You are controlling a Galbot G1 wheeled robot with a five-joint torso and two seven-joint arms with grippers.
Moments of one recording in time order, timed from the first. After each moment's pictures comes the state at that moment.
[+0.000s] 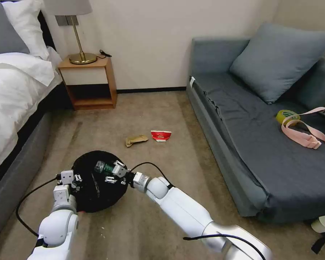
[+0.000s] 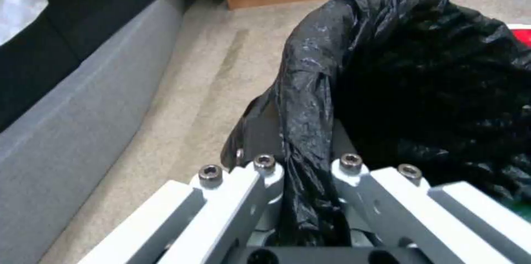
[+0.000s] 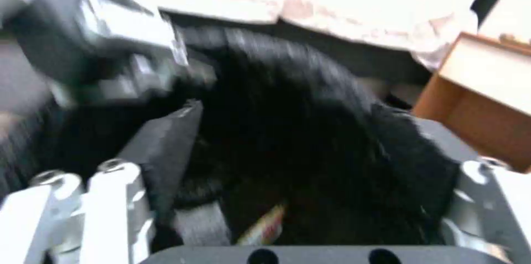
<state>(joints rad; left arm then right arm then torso) 1.34 -1.34 -0.70 -1.82 -0.11 0.32 -0.14 -0.56 1.61 -0.40 0.98 0.10 0.33 -0.34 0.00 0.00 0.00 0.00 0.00</state>
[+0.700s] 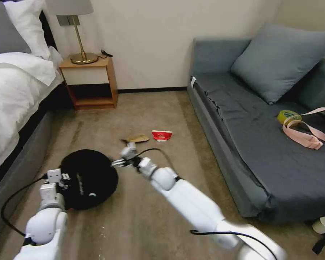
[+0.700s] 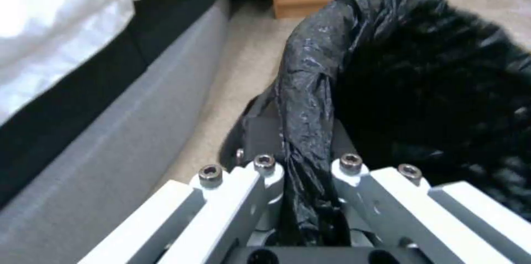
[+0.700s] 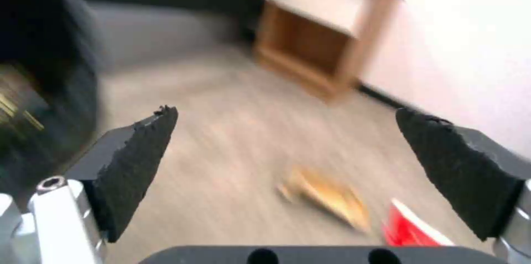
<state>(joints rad) 1.33 -1.27 -0.82 -1.80 -0.21 0.31 -0.15 -0.58 1.44 -0.27 1.08 0.15 0.15 -0.06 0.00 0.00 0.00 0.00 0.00</state>
